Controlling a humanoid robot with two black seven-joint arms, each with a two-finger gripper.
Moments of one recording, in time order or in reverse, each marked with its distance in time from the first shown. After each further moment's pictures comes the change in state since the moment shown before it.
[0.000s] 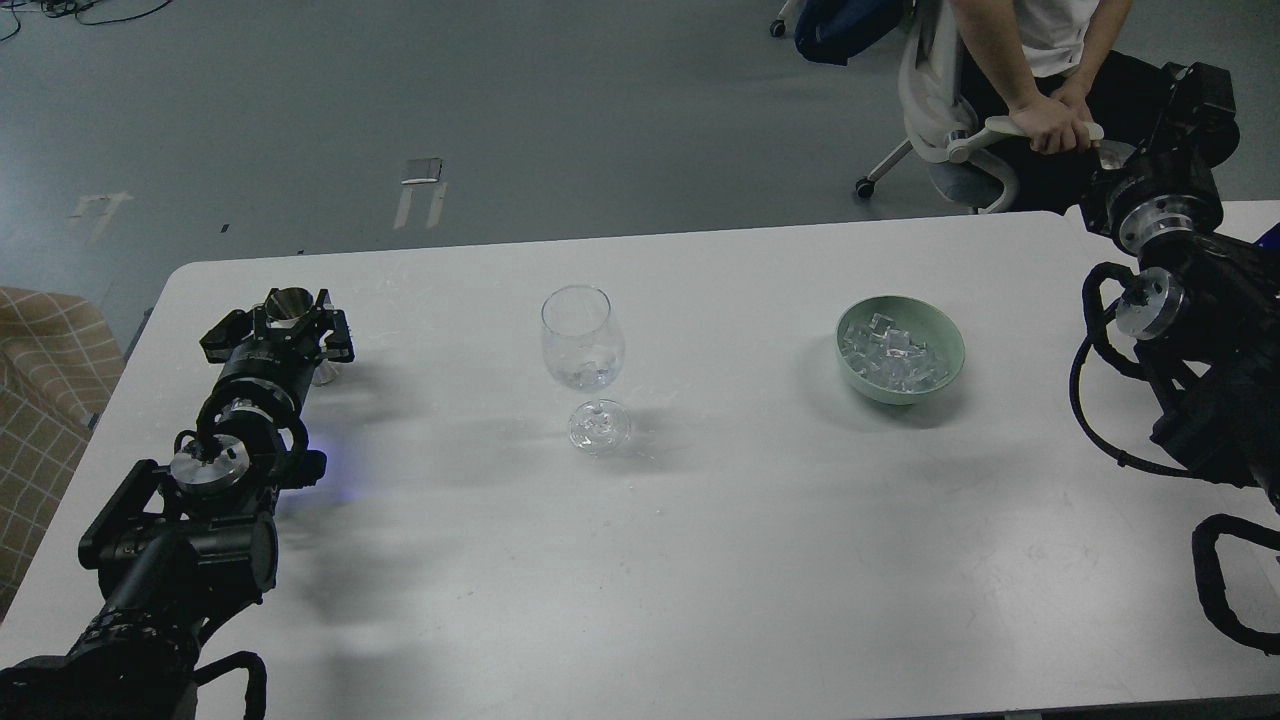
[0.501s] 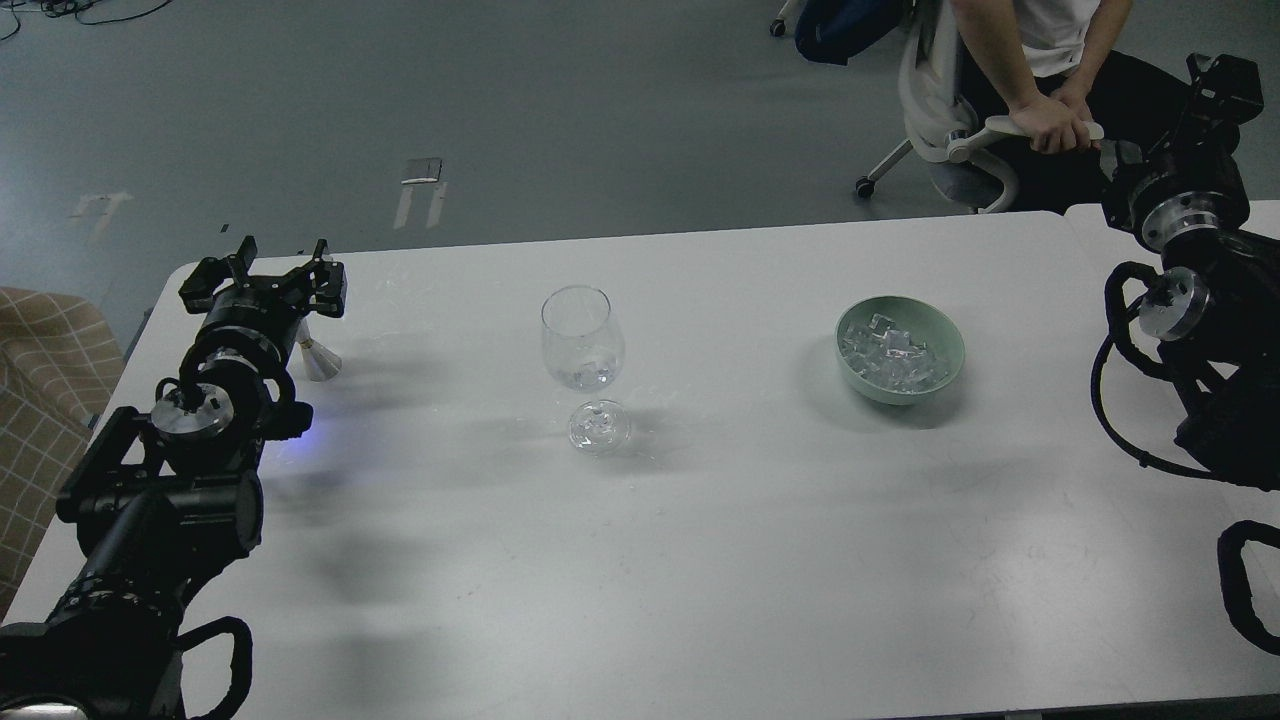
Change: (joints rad) left arm -0.056 0.051 0.010 -0.103 0.013 0.089 -0.007; right arm -0.022 -0.048 0.001 0.034 0.005 0.013 0.000
